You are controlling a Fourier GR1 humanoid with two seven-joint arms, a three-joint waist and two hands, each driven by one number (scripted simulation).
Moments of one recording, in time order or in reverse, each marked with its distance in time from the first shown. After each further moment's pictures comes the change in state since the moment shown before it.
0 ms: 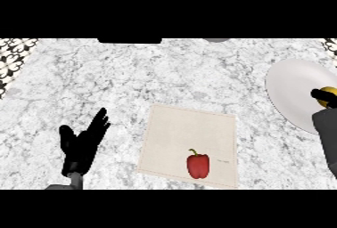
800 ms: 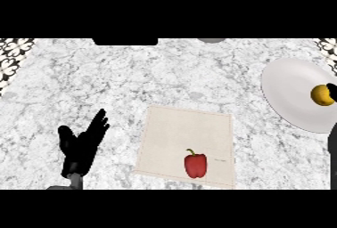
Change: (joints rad) left arm 0.009 -0.011 0.010 -0.005 -0.001 0.007 0.012; right arm 0.170 0.099 -0.111 -0.376 -0.712 0.060 -0.713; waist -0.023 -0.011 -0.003
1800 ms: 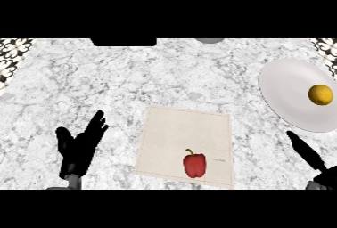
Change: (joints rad) left arm 0.009 -0.006 0.026 0.005 -0.018 -0.021 -0.010; right arm 0.594 0.297 0.408 -0.642 -0.137 0.144 0.055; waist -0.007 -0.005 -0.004
